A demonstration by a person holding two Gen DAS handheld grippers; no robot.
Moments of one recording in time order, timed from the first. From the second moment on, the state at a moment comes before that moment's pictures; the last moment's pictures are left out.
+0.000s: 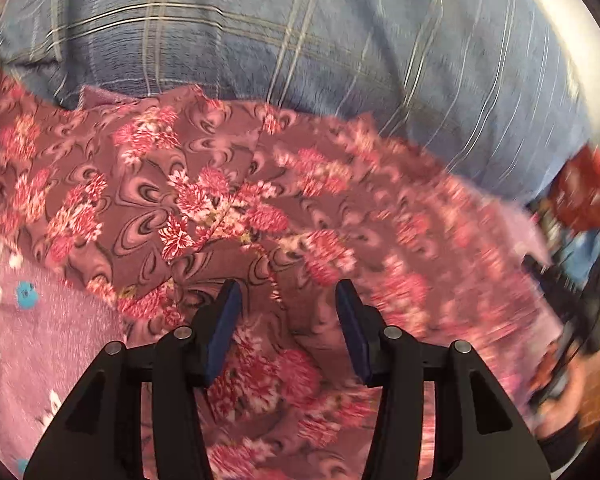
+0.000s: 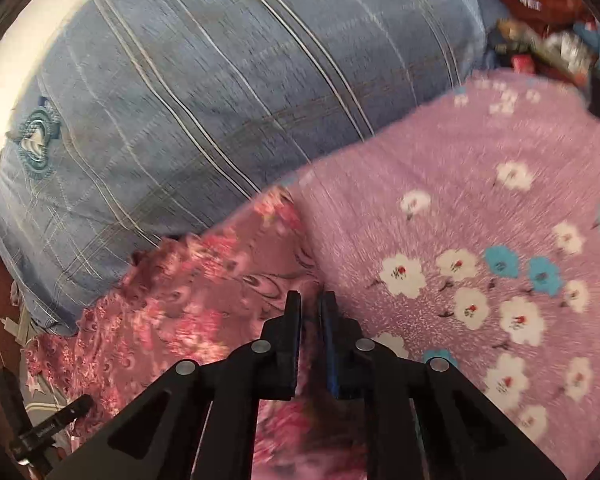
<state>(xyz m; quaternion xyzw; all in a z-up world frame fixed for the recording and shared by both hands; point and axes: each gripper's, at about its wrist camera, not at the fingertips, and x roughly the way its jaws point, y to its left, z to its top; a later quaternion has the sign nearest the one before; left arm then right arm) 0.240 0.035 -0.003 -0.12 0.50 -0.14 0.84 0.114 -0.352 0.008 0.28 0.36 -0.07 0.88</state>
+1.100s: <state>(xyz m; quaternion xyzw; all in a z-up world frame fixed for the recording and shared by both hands) 0.320 0.354 0.043 -0.34 0.45 0.14 0.81 0.082 -0.265 -0.016 0.22 0.34 0.05 0.91</state>
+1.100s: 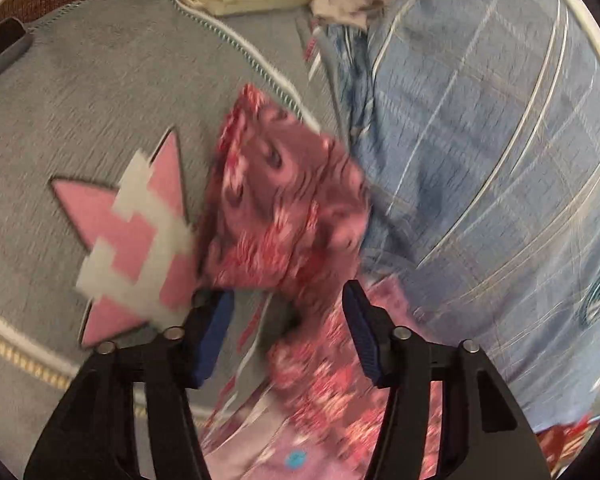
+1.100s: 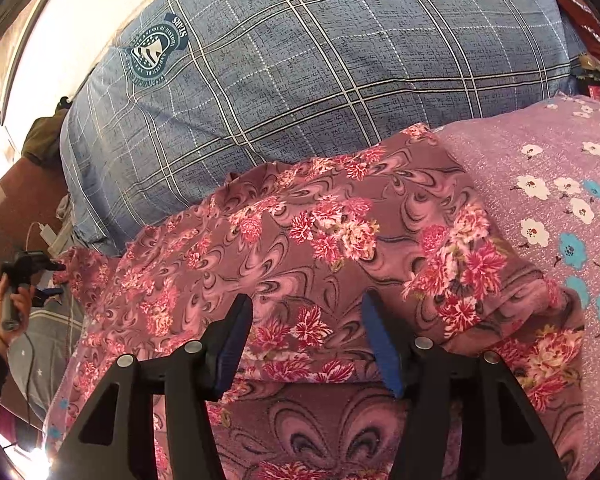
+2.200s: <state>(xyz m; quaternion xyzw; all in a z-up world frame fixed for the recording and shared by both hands) 0.258 0.047 0.123 -0.14 0.43 -0.12 0.88 0.078 -0.275 -0.020 0.26 0.32 0.07 0.91</state>
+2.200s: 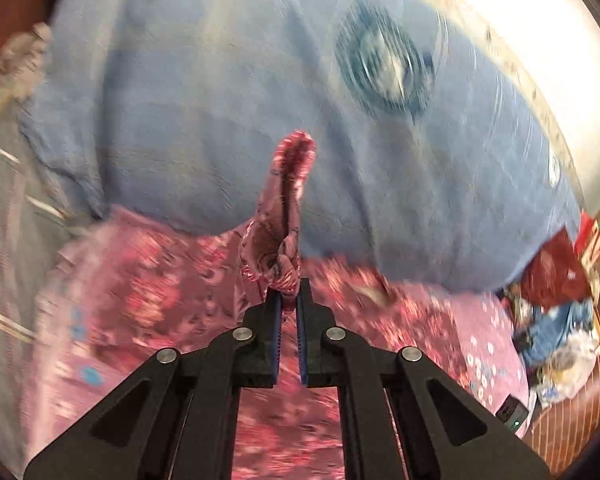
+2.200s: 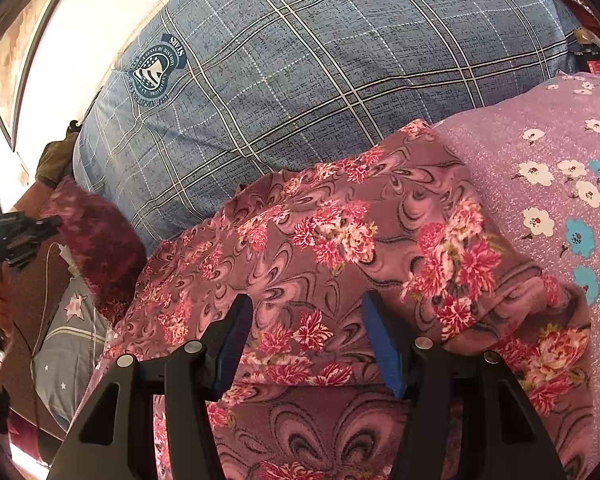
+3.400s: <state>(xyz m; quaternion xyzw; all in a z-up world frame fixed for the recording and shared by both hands) 0.223 0.165 0.013 -0.33 0.51 -0.09 0.79 0.205 -0.142 -0.006 0.27 0.41 0.17 0.85</state>
